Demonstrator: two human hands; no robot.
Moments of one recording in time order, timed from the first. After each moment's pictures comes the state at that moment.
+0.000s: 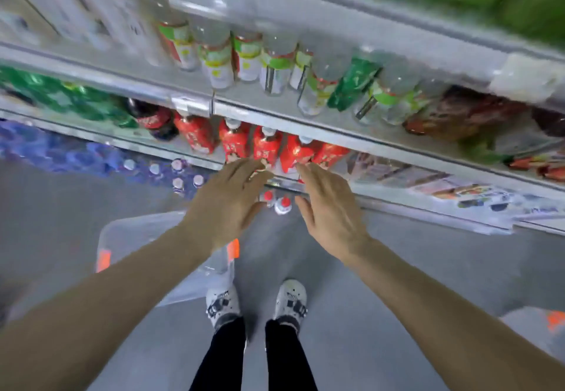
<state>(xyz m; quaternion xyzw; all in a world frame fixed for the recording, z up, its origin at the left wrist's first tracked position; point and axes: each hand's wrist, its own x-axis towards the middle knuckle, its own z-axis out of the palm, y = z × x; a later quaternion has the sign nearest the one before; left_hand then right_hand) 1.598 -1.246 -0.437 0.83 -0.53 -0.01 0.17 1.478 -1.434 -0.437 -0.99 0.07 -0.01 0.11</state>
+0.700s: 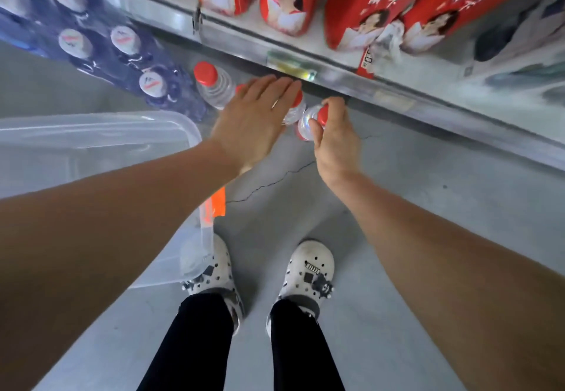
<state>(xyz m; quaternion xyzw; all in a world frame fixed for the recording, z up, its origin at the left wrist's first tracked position) 1.605 -1.293 -0.857 0.86 -0.48 -0.13 0.07 1.506 -1.432 -0.865 -0.89 0.31 0.06 0.32</state>
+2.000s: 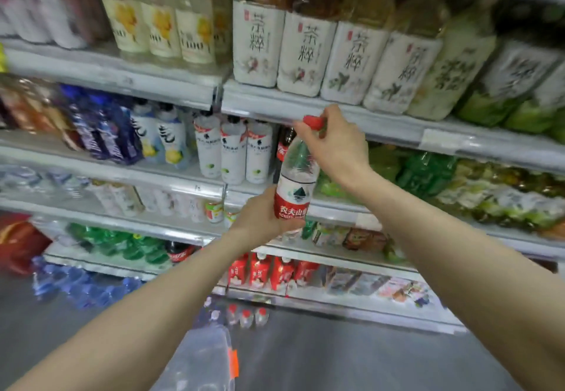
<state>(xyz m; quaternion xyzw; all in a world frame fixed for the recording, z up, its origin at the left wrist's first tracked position) 1.587 -1.270 -0.086 0.80 -0.35 -0.21 0.44 1.547 -1.421 0.024 -0.91 0.23 -0.27 0.21</state>
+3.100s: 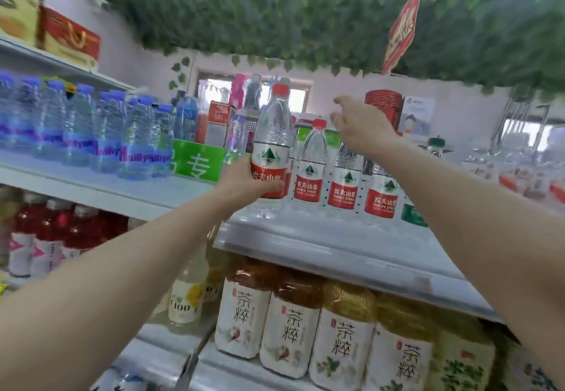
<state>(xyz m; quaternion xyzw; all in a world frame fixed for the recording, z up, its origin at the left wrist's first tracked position) 1.784 -1.342 0.313 0.74 -0.34 0.10 0.57 1.702 -1.533 0.435 -0.91 0.09 -0.41 -0.06</state>
